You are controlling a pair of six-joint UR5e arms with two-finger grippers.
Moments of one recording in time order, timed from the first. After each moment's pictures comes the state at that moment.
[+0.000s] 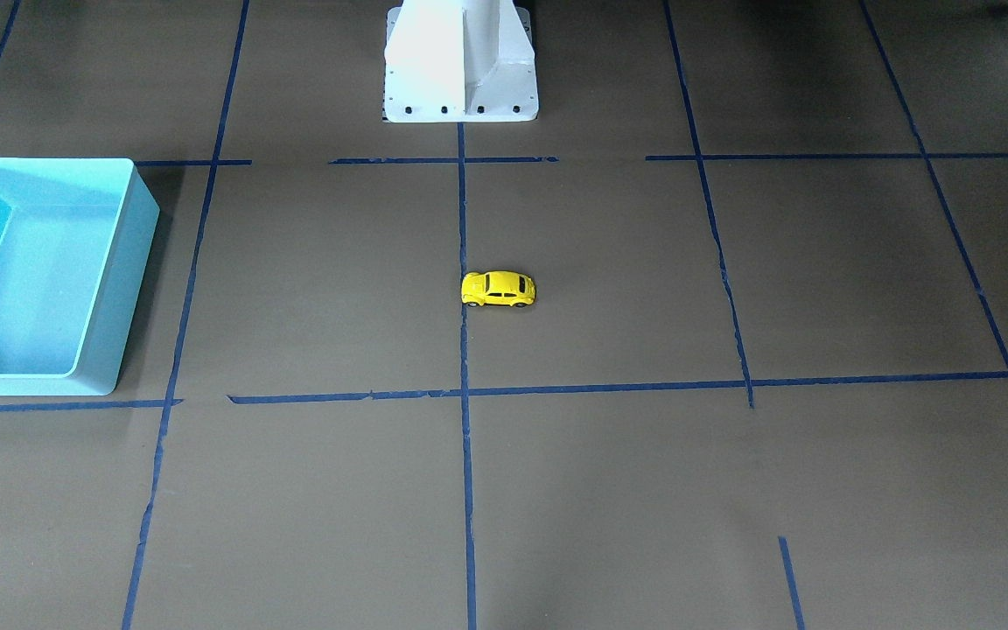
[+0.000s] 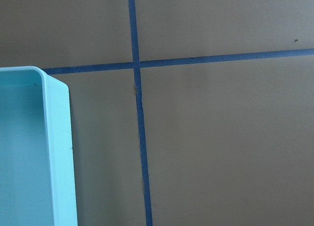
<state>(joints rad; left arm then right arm) -1.51 -1.62 -1.72 -1.54 -2.36 0.08 1.59 -1.65 1.76 -1.70 2.29 0.06</state>
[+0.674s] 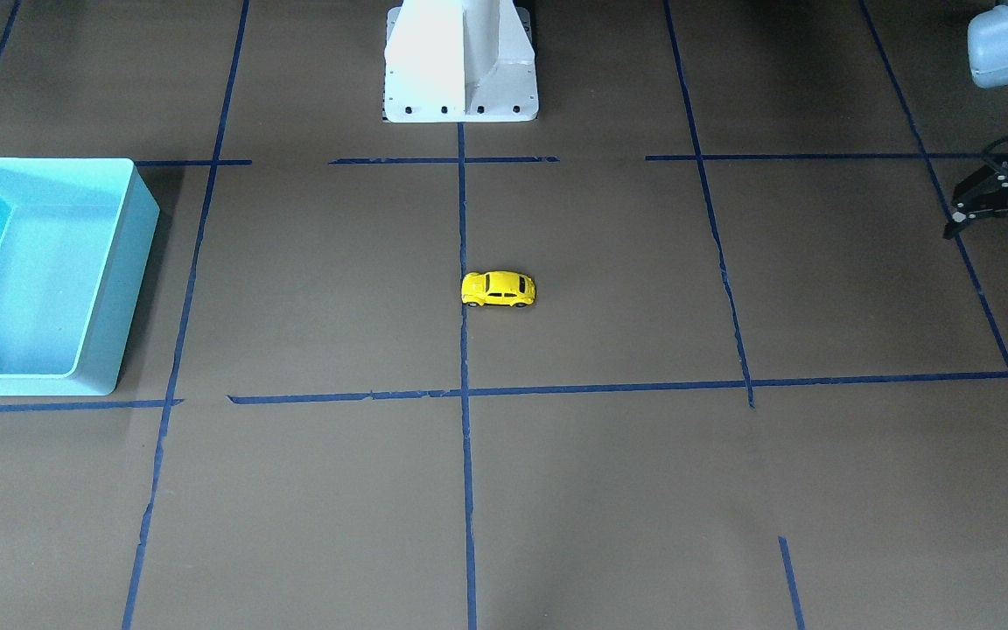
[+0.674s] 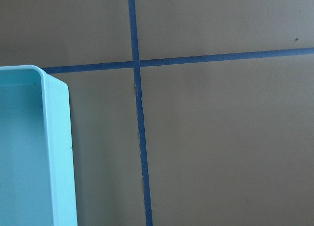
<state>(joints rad) -1.24 -1.76 -1.87 -1.55 -2.36 0.08 1.59 -1.65 1.75 -1.70 2.29 0.06</state>
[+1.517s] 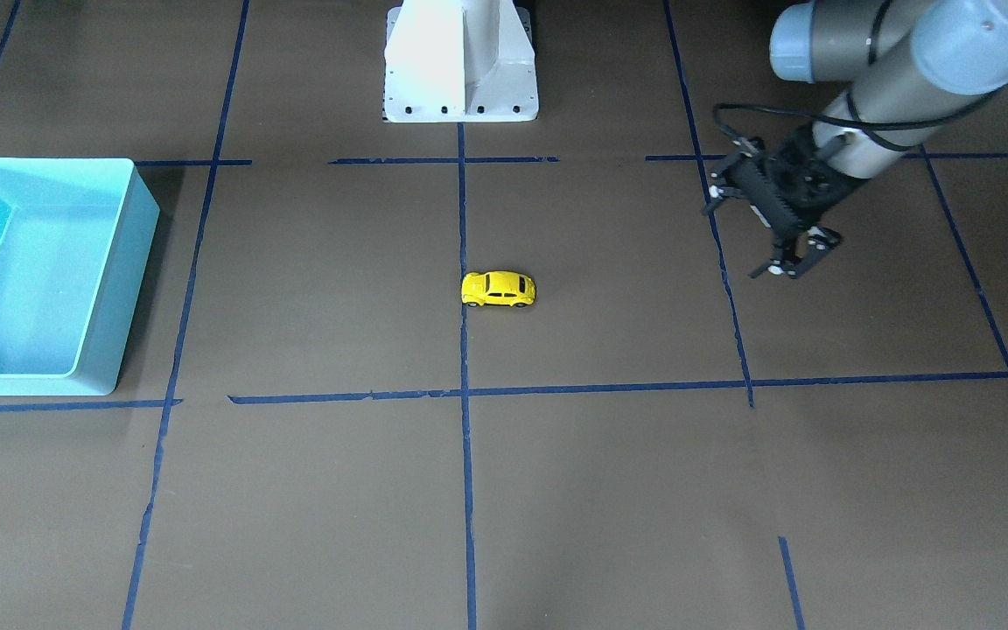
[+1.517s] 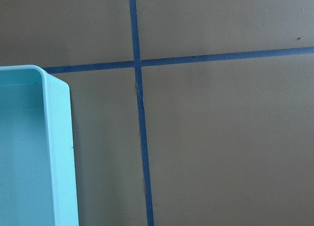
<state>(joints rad) -0.79 -2.09 -1.85 -1.66 -2.32 0.08 1.59 -1.66 1.75 -1.70 2.29 0.06</state>
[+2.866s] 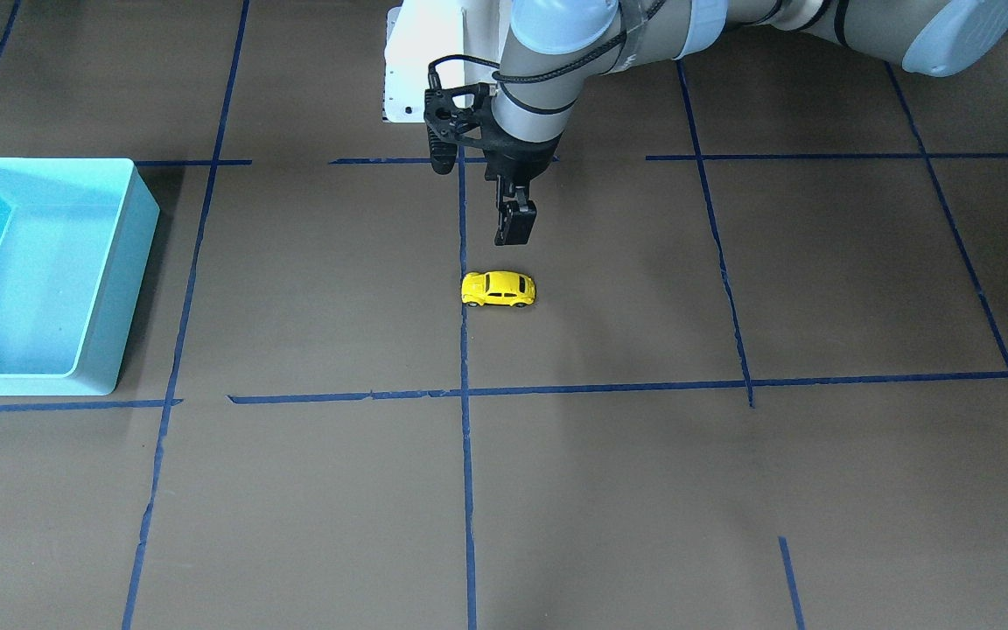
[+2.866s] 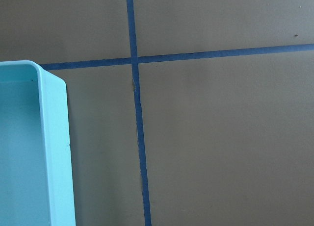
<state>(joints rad) -0.58 -2.38 -1.71 -1.44 -2.01 0.34 1.59 -1.66 1.76 -1.70 2.29 0.06</state>
